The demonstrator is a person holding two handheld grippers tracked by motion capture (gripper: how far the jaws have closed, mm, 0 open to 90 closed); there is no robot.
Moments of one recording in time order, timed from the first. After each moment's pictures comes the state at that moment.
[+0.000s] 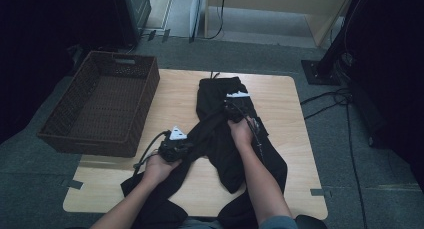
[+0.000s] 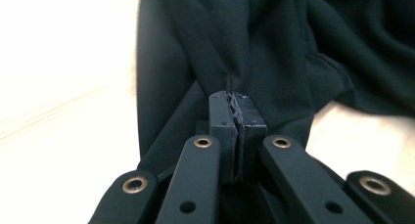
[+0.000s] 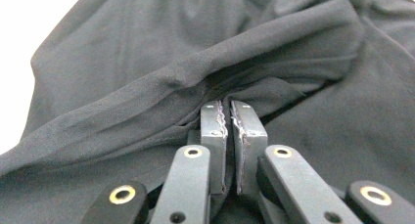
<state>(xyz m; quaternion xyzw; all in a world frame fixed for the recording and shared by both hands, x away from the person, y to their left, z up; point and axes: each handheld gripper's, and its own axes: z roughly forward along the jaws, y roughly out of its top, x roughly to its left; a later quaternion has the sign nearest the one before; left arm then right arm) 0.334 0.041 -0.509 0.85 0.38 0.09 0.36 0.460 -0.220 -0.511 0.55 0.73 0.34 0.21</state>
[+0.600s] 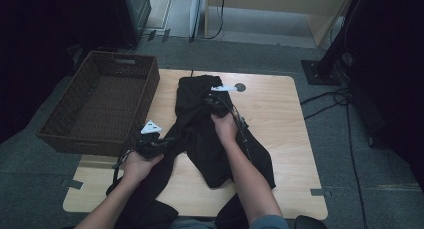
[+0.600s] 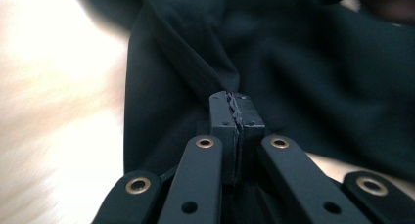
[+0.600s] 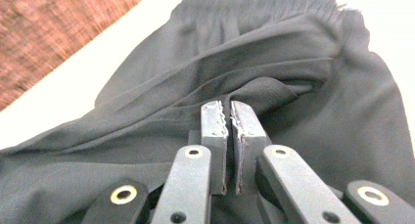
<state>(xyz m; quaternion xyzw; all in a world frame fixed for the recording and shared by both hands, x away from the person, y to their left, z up) 0.322 0.078 -0.463 0.81 0.40 0.07 0.43 0.464 -0.177 -0.477 0.51 0.73 0.42 0.17</state>
